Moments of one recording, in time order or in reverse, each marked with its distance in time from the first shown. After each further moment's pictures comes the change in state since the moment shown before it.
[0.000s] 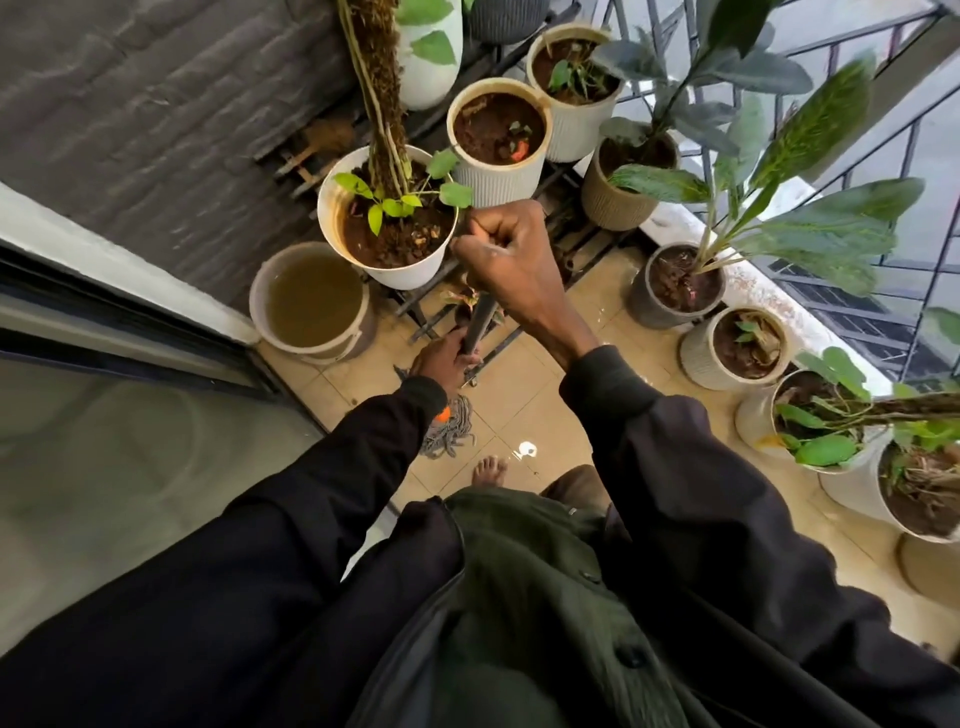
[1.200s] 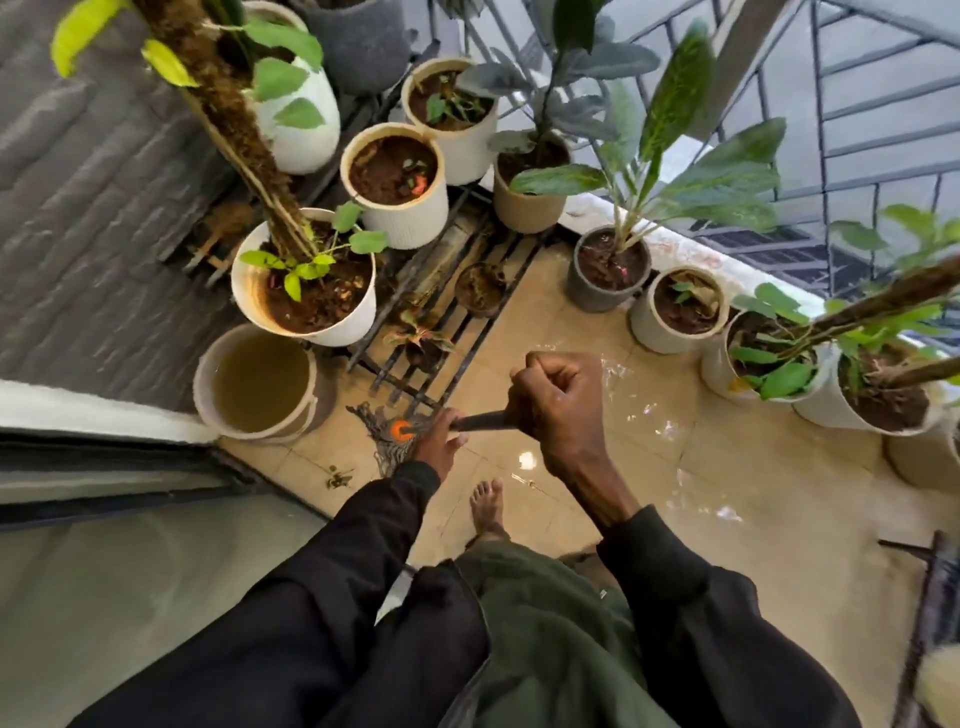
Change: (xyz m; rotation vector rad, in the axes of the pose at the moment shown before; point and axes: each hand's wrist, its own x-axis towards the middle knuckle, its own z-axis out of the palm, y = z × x) left_hand -0.014 -0.051 0.092 0.148 -0.296 0.081; right_hand -0.151 0.008 -0.050 0.138 0.528 0.180
